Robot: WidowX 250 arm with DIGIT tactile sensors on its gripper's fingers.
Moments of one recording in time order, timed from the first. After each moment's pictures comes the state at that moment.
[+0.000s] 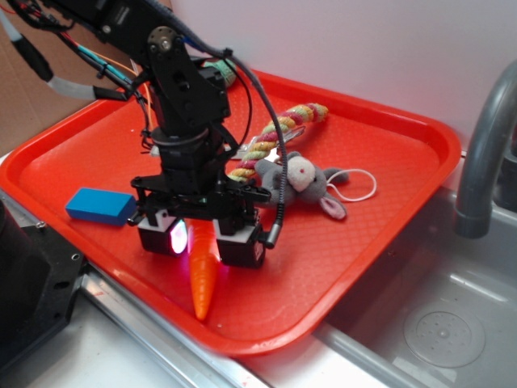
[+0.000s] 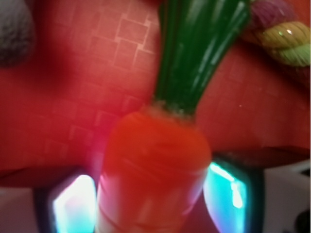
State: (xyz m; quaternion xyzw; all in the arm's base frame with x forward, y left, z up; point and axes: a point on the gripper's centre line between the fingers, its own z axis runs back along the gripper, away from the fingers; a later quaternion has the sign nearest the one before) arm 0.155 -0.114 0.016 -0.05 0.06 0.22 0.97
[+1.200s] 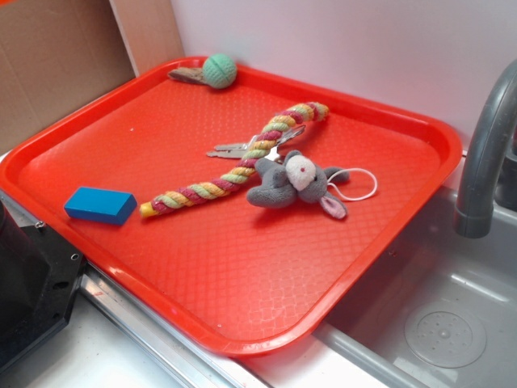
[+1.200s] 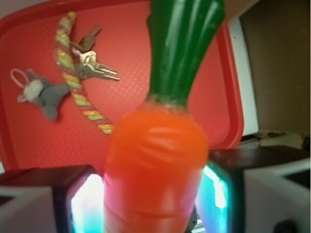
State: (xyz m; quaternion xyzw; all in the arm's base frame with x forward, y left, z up) arm 0.165 0.022 0.217 0.01 0.03 0.10 0.99
